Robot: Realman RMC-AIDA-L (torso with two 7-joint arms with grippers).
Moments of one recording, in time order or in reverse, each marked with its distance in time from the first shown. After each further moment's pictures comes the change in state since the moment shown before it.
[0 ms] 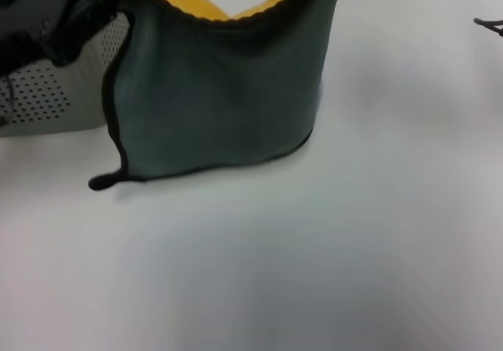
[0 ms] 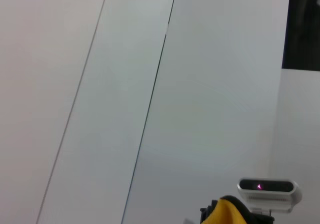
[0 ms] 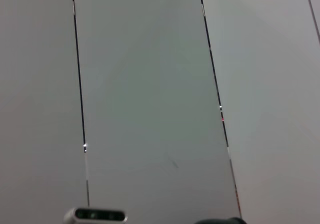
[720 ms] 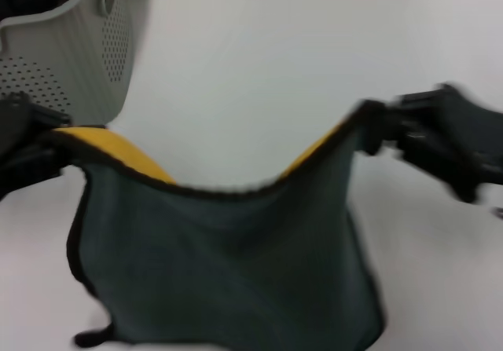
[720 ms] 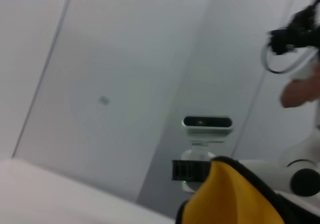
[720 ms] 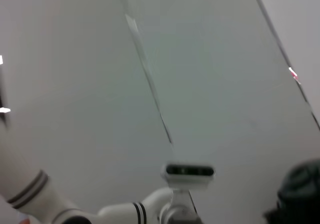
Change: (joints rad) left arm 0.151 0.170 0.322 0.249 -0.035 0.153 -0.266; right arm -0.343 0.057 -0.227 -0.185 0.032 -0.175 0.106
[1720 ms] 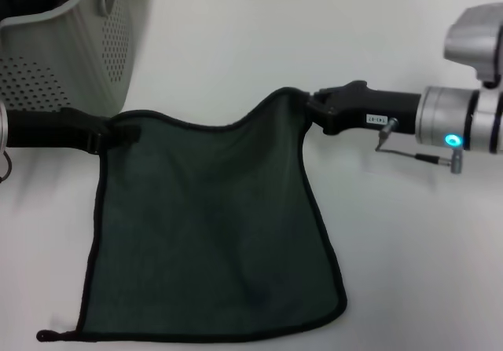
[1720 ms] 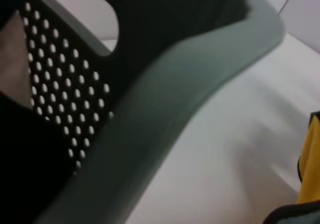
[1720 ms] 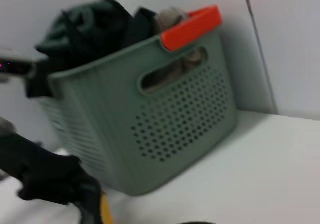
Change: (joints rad) left arm -0.189 -0.155 -0.252 -0.111 0.747 -0.637 -0.157; right arm 0.446 0.004 -0.132 0.560 -0.061 0.720 -0.129
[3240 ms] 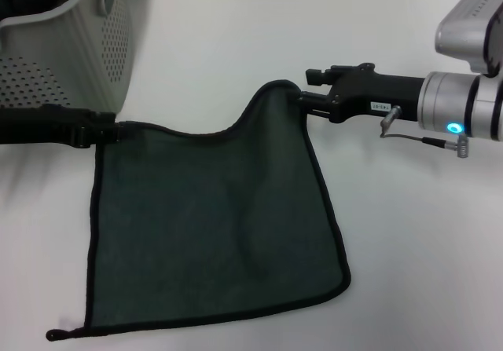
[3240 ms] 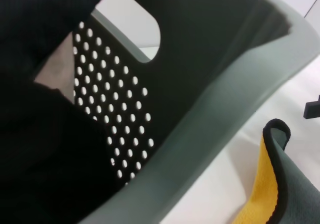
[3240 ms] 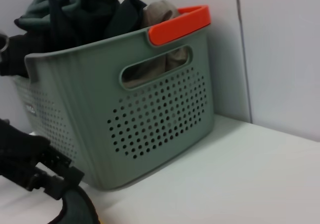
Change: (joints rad) left arm 0.024 0.018 -0.011 0.003 -0.026 -0.022 -0.014; right arm -0.059 -0.008 -0.040 -0.174 -0.066 0.136 0.018
